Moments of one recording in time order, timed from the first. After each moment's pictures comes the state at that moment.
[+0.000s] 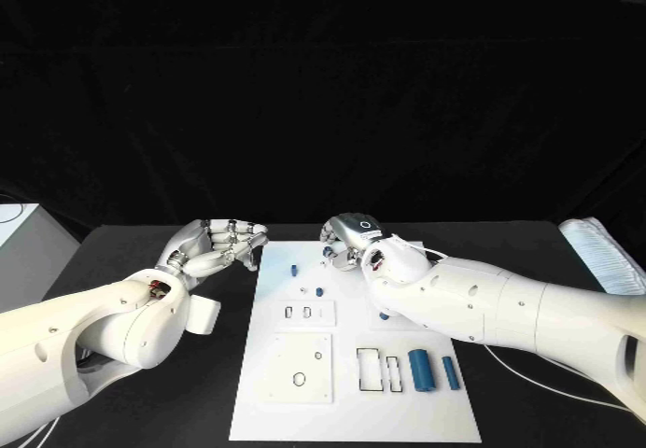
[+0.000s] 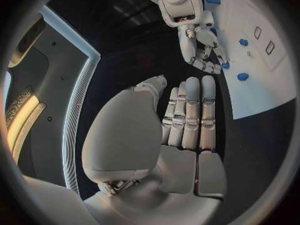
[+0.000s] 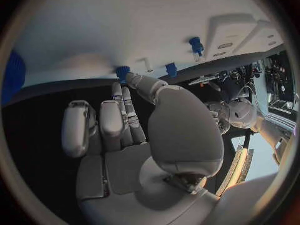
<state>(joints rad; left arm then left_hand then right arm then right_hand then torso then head) 1.23 -0.98 -0.01 1.68 -0.18 -0.41 0.38 1.49 -0.23 0.37 0.28 0.22 0.95 0.18 0.25 0.24 1.22 0.11 0.07 0.08 1.13 0.04 0.84 0.70 0.17 0.92 0.14 0.98 0.54 1.30 -0.39 -0.15 1.08 -1.59 -0.57 -0.23 1.27 -0.26 0.64 -0.05 0.11 0.99 0.15 0.16 0.35 1.11 0.09 0.07 0.09 1.45 0.01 1.24 0.95 0.07 1.40 0.11 1.33 1.22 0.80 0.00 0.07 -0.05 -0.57</state>
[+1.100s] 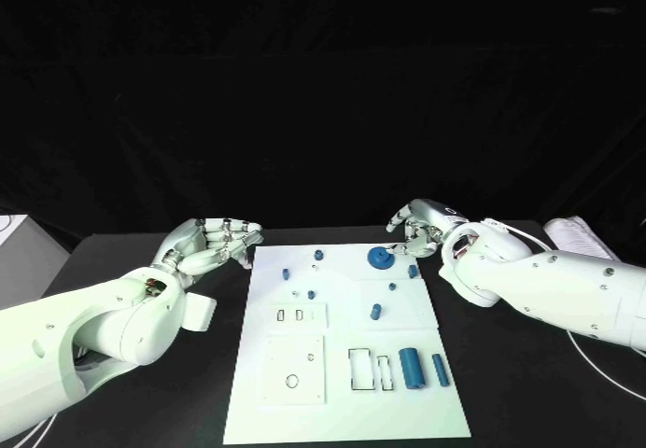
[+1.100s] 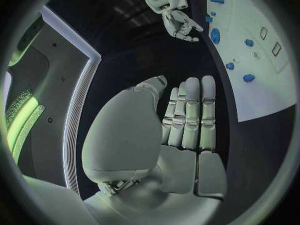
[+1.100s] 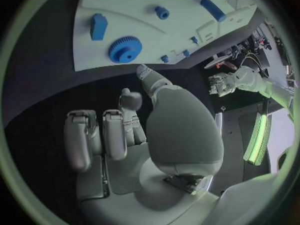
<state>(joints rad) 1.23 -0.99 -0.01 1.66 -0.17 -0.41 0.38 1.49 -0.23 0.37 0.28 0.22 0.94 0.17 0.25 0.24 1.22 0.11 0.07 0.08 1.12 0.04 0.84 0.70 0.17 0.92 0.14 0.98 0.54 1.37 -0.78 -0.14 1.34 -1.31 -0.47 -0.21 1.30 -0.25 0.31 0.06 0.16 0.96 0.14 0.13 0.37 1.39 0.05 0.96 0.93 1.47 -0.02 1.46 1.30 0.04 1.47 0.08 1.50 1.31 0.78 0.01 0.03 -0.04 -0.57</state>
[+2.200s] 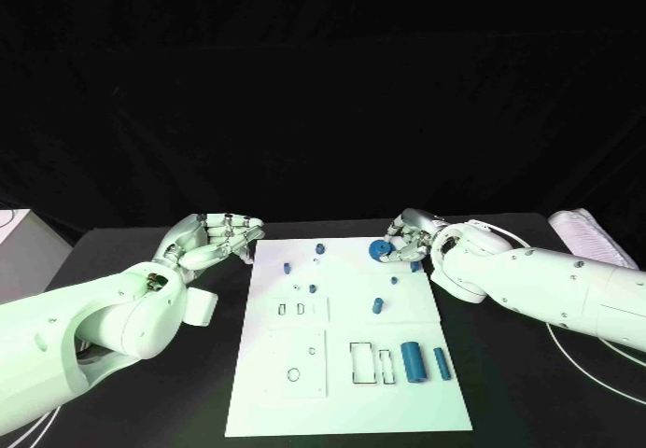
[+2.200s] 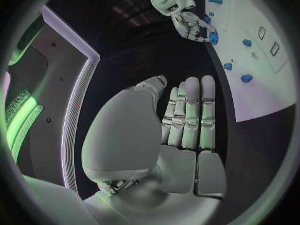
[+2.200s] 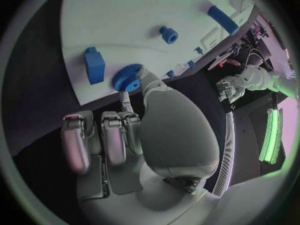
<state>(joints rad) 1.23 -0.99 -0.01 1.66 -0.17 -0.40 0.38 1.49 -0.23 0.38 0.28 0.22 0.94 0.17 0.25 0.24 1.22 0.11 0.07 0.08 1.12 0.04 0.85 0.70 0.17 0.91 0.14 0.98 0.55 1.34 -0.69 -0.14 1.23 -1.23 -0.37 -0.25 1.41 -0.18 0.14 0.22 0.20 0.90 0.16 0.20 0.40 1.47 0.07 1.57 1.31 1.47 0.00 1.57 1.31 0.01 1.47 0.11 1.56 1.31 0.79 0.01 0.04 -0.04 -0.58</state>
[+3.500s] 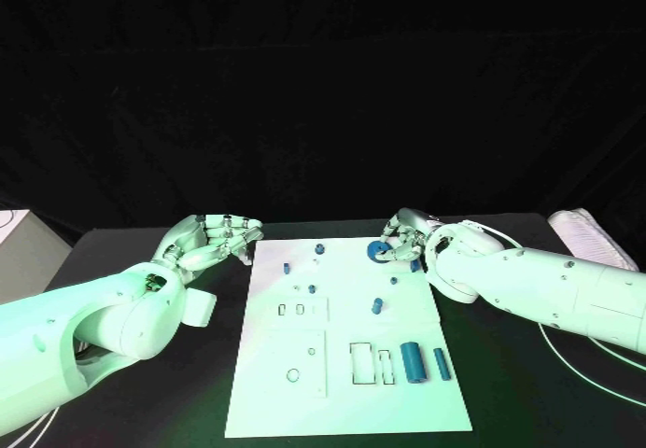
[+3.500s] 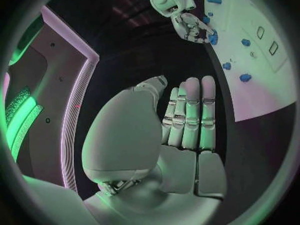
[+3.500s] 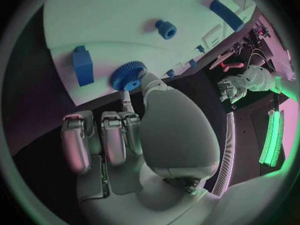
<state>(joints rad) 1.23 -0.99 -0.01 1.66 -0.17 -0.40 0.37 1.49 -0.23 0.38 0.28 0.22 0.94 0.18 0.25 0.24 1.22 0.11 0.07 0.08 1.12 0.04 0.85 0.70 0.17 0.91 0.14 0.99 0.55 1.34 -0.67 -0.14 1.23 -1.24 -0.39 -0.28 1.43 -0.19 0.19 0.25 0.20 0.94 0.15 0.22 0.40 1.47 0.07 1.57 1.31 1.47 0.00 1.57 1.31 0.01 1.47 0.11 1.56 1.31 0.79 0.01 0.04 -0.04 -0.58</state>
